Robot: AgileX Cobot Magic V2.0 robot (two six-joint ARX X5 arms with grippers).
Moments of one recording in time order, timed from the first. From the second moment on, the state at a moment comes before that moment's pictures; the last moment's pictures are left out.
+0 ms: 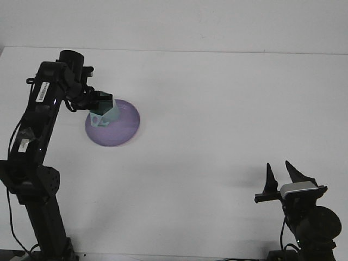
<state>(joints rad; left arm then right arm) -0.03 2.05 2.19 -1.26 0.13 0.01 0.04 0.29 0.49 -0.33 -0.10 -0.02</state>
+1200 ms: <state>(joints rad) 0.00 1.98 2.19 -1.26 0.13 0.01 0.04 0.29 0.49 -0.33 -0.10 -0.02</state>
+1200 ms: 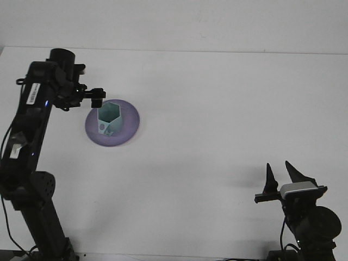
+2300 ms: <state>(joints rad) 0.06 0.49 0.90 -0.41 0.13 0.07 0.04 0.29 0.49 -0.32 -0.08 -0.01</state>
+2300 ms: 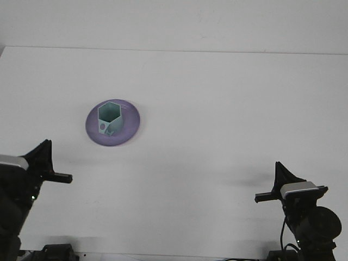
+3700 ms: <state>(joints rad) 0.06 0.18 0.39 -0.10 0.13 0.01 0.04 0.26 0.49 -0.38 -0.05 0.07</state>
